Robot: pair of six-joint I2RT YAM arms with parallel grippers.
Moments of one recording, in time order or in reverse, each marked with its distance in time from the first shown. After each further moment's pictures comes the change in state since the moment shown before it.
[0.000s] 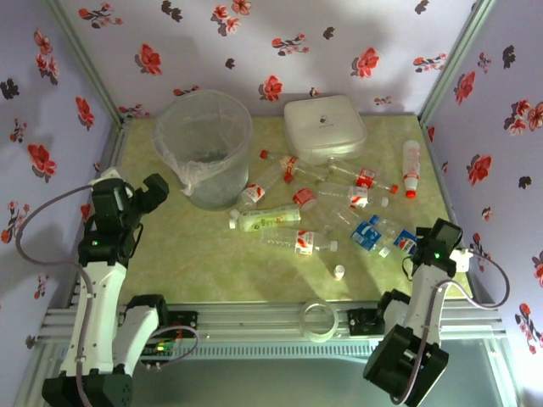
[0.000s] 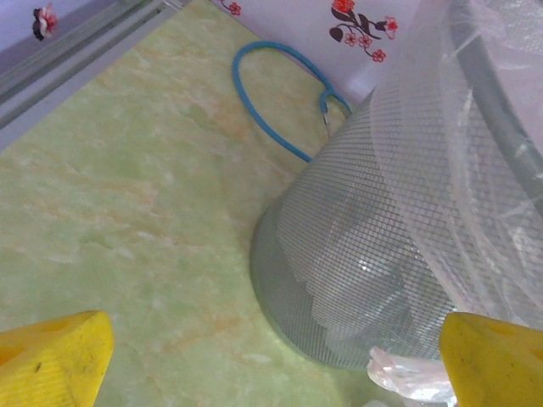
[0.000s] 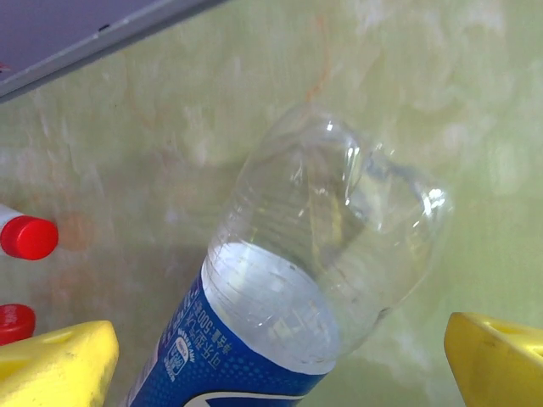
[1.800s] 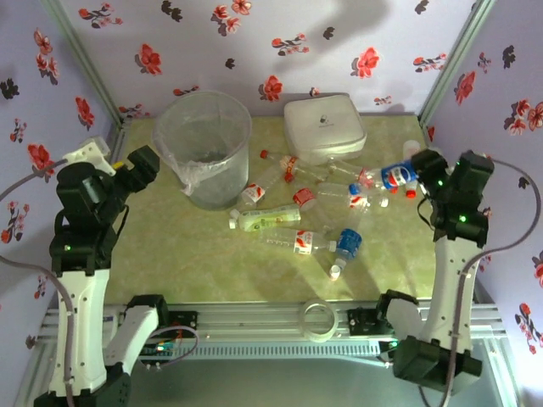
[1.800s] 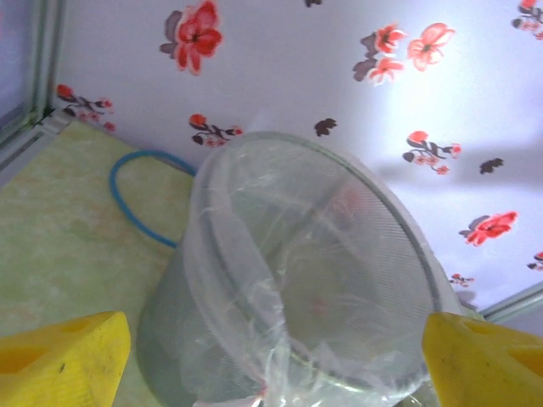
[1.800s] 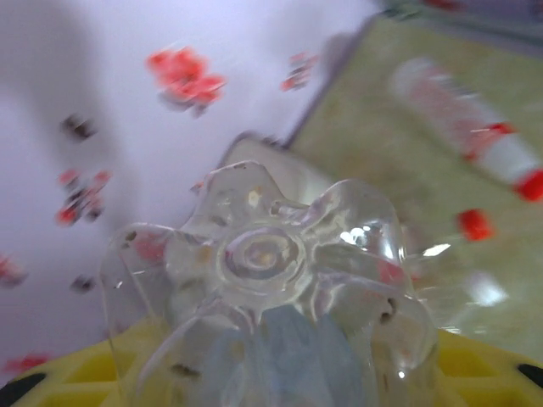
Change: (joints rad) left arm -0.029 0.037 0.353 -0.043 0.135 0.035; right arm 0.295 0.160 0.713 -0.031 -0.333 -0.319
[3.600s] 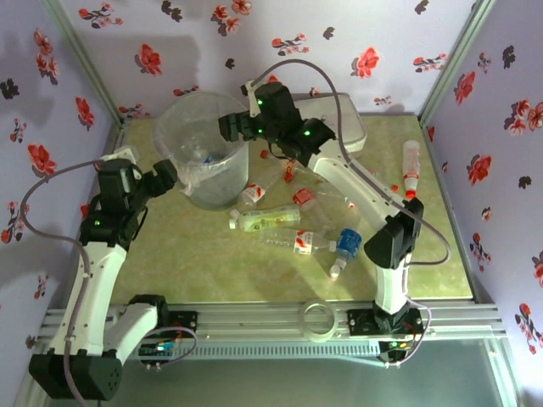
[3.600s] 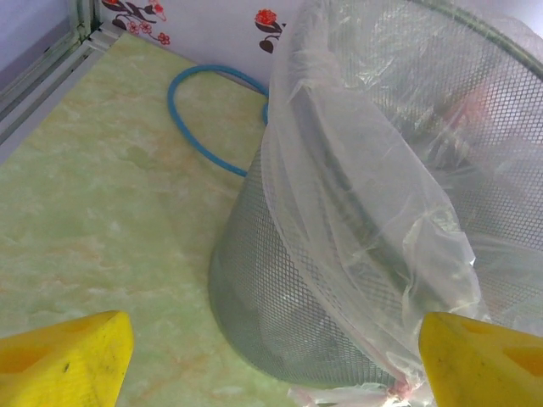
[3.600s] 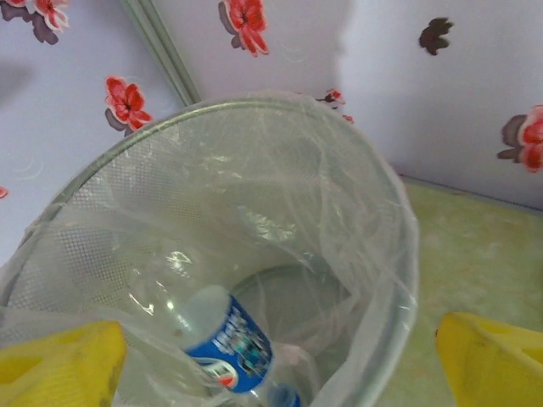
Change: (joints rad) left arm -0.078 0.104 -0.214 0.089 -0.153 0.075; right arm 1.027 0.974 0.967 0.014 0.326 -0.554
